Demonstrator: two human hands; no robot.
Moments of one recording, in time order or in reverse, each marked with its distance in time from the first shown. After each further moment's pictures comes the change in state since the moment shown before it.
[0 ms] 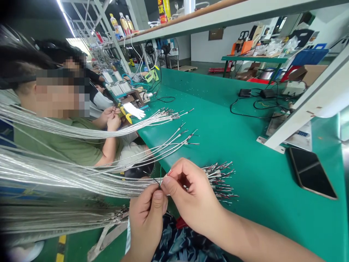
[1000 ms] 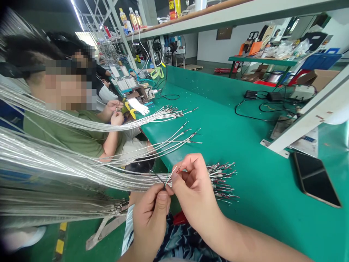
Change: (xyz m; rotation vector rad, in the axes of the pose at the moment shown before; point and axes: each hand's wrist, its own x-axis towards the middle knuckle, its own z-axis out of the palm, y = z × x) left_hand -0.013 -0.001 0.007 -0.078 0.000 -0.012; right_hand -0.004 0.002 0.017 0.284 0.151 0.085
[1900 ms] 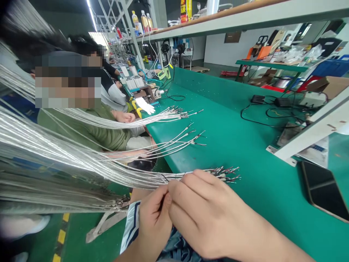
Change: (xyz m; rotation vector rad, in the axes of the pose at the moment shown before) left_hand -0.001 0.005 -0.003 0.180 -0.025 0.059; right_hand -0.006 -0.061 -0.029 -1.526 -0.725 -0.935
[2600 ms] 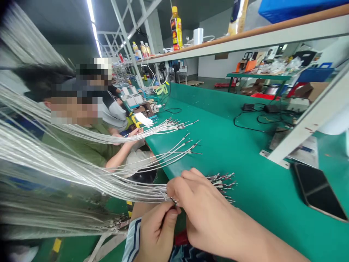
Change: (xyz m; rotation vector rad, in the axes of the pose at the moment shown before) left_hand -0.008 0.001 0.007 0.077 -0.034 0.201; right_hand -0.004 -0.003 0.000 0.481 -0.092 0.420
